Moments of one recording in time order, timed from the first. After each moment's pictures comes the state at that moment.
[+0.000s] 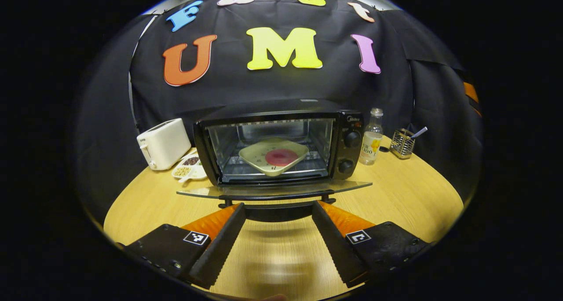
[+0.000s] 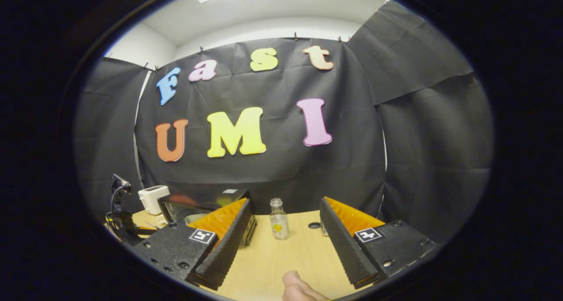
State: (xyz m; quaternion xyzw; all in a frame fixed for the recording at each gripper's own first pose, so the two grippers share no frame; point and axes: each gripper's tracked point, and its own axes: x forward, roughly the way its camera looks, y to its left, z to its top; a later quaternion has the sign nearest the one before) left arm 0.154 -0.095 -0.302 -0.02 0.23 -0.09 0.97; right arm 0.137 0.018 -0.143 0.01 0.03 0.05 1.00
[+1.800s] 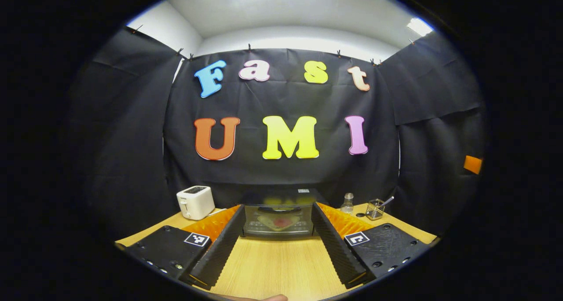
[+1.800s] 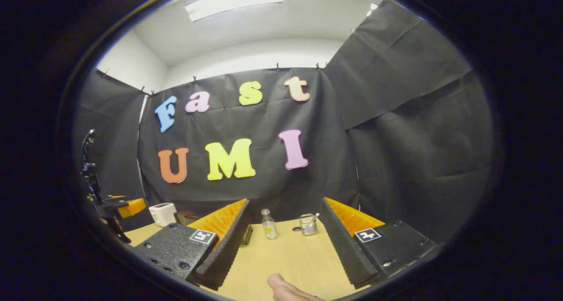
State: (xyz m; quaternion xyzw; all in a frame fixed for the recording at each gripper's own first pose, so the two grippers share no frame) left arm 0.007 -0.043 -0.071 -0.05 0.00 -0.05 1.00; right arm -0.047 -0.032 -0.066 0.03 -0.04 0.01 1.00
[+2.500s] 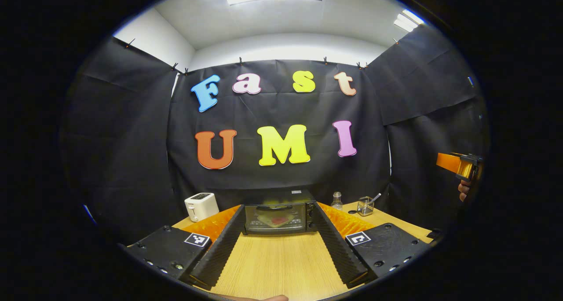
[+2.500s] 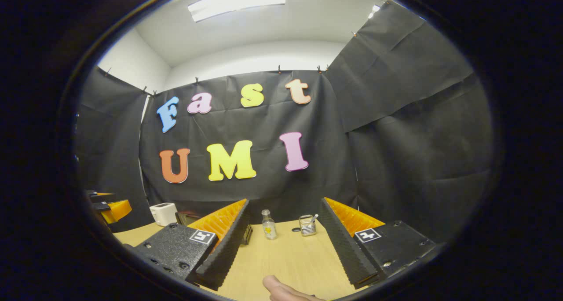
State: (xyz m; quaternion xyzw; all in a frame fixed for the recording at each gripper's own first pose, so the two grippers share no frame) left arm -0.066 -0.067 -0.066 -0.03 -0.01 -0.06 1.00; right arm -0.060 -0.032 -0.068 0.03 -0.04 0.02 1.00
